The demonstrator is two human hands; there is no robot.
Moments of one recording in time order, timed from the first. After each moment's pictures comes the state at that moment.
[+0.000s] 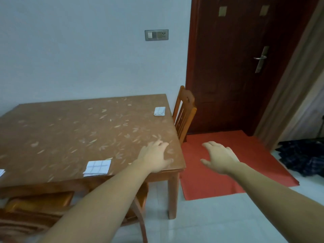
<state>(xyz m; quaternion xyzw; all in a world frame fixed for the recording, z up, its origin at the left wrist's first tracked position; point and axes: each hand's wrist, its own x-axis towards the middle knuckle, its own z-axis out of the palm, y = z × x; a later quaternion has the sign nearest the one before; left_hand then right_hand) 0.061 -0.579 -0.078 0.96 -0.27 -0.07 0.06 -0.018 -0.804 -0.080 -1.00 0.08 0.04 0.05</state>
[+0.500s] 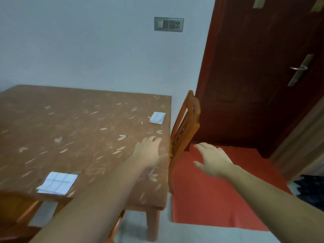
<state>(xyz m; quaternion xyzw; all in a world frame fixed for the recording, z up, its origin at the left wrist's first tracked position) 0.238 -0.702 -0.118 0.98 -0.15 -0.05 0.11 0.184 -0.931 -0.103 -1.00 -0.07 0.05 0.02</state>
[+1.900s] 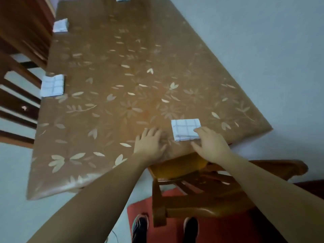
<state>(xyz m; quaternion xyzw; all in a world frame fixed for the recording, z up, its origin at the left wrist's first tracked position) 0.549 -0.848 -0.286 0.86 0.46 -0.04 0.20 0.742 -0.952 -0.243 -0.81 -0.57 0.15 0.02</state>
